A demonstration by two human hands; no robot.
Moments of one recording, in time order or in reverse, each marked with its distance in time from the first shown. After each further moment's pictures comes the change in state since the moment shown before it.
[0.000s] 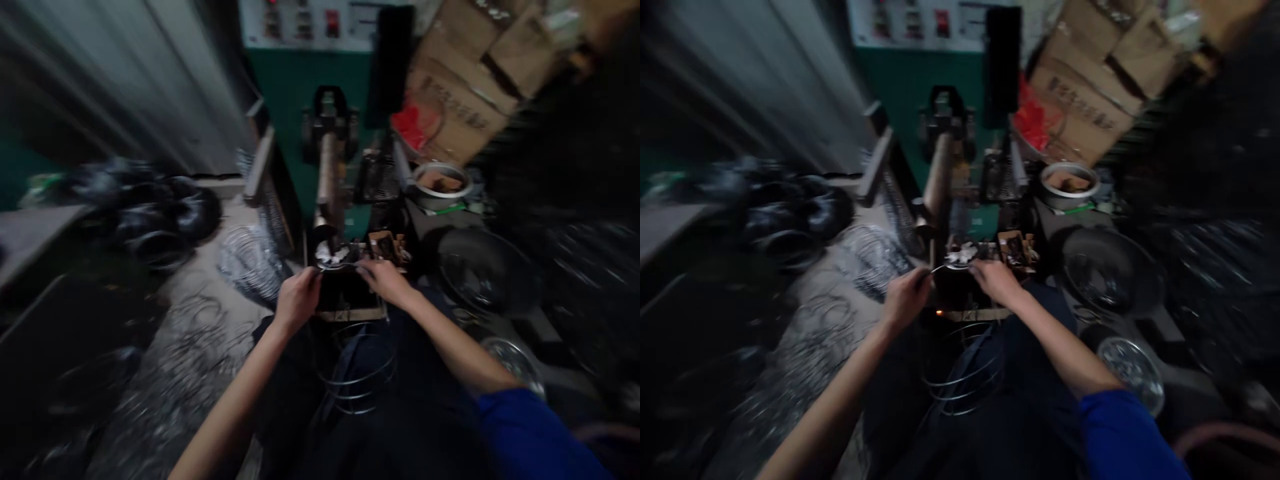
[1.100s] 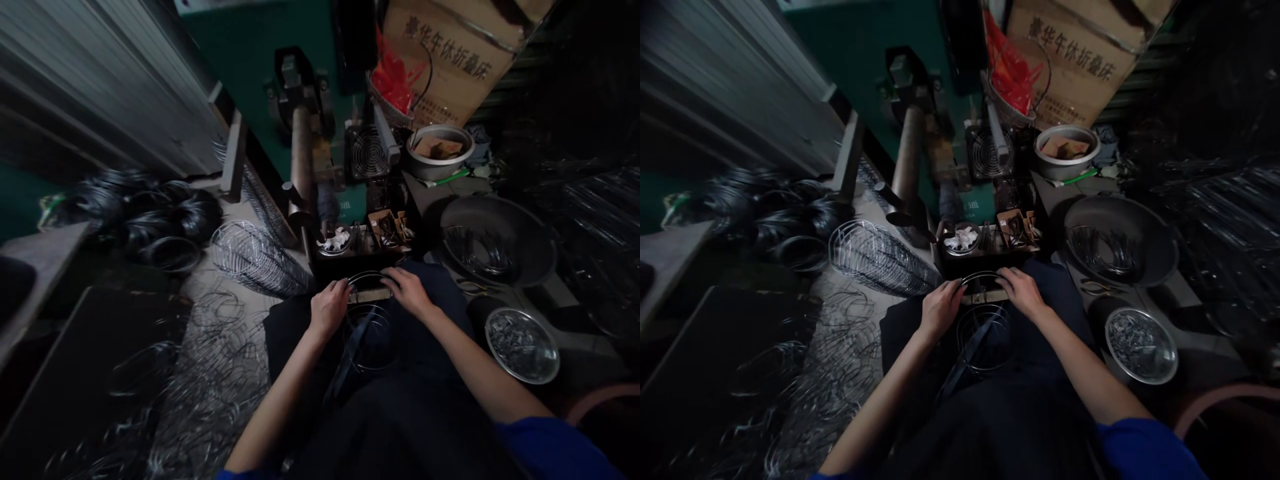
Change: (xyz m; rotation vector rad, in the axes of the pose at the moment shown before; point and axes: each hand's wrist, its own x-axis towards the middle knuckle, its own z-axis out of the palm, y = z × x) left_hand -0.045 0.039 0.069 0.079 -0.237 -0.008; right_hand -0.097 0.064 0.053 0.195 0.206 0.140
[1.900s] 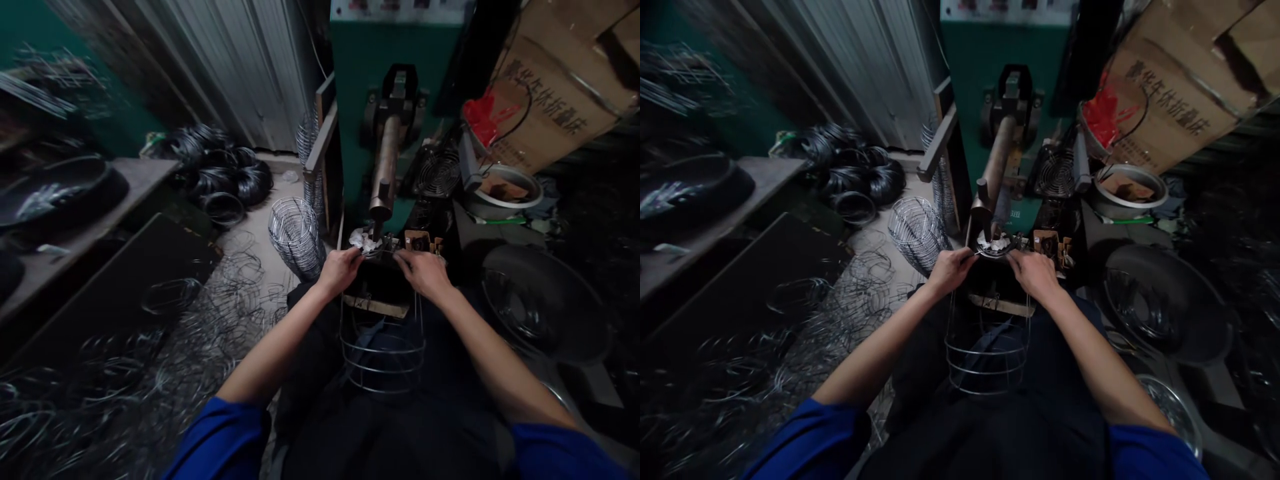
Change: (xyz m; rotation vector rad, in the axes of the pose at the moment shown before) left_hand 0.039 -0.040 -0.070 -0.185 0.188 -0.040; right_hand 0.102 -0.095 -0.031 -0.583 -0.196 -0.125
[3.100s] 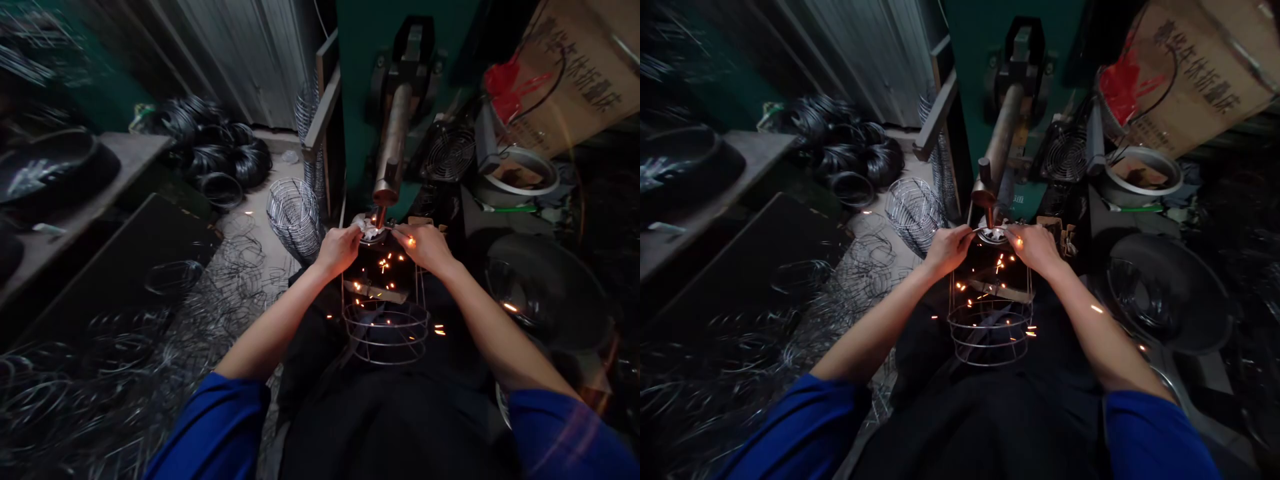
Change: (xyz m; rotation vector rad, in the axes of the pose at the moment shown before) left_hand 0.012 -0.001 -0.008 0.112 -0.001 0.013; right_hand 0.031 0.006 -0.006 0.093 0.006 -0.086
